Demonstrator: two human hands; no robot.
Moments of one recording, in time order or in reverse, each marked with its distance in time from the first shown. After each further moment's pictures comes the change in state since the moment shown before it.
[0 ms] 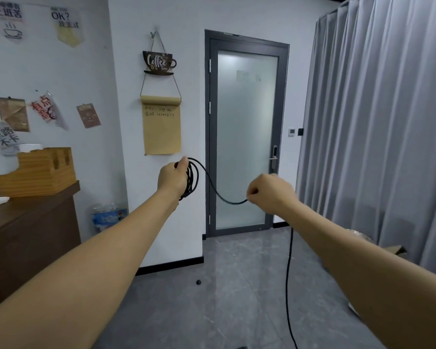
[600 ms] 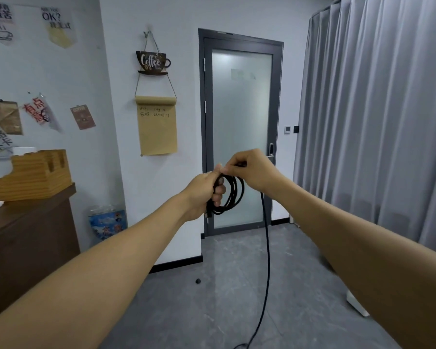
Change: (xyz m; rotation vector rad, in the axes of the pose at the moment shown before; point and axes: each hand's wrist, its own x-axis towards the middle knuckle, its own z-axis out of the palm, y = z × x) left_hand -0.039 0.010 0.034 -0.133 -0.596 -0.080; right_hand 0.007 -0.031 -0.029 0.664 0.012 -0.113
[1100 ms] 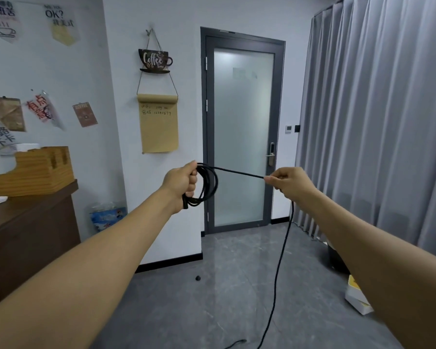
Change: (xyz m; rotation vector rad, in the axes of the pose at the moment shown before) left_hand -0.005 0.000 -0.034 -0.192 0.307 -0.002; right_hand -0.024 0.066 -0.034 0.048 0.187 0.361
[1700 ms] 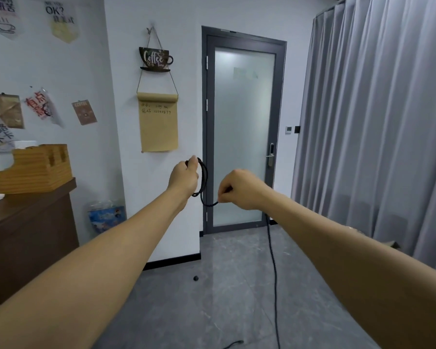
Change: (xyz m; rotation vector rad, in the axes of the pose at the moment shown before) left_hand 0.010 -0.005 0.016 0.414 0.160 0.180; right_hand -0.014 -0.051 0.061 -0.588 -0.343 -0.467
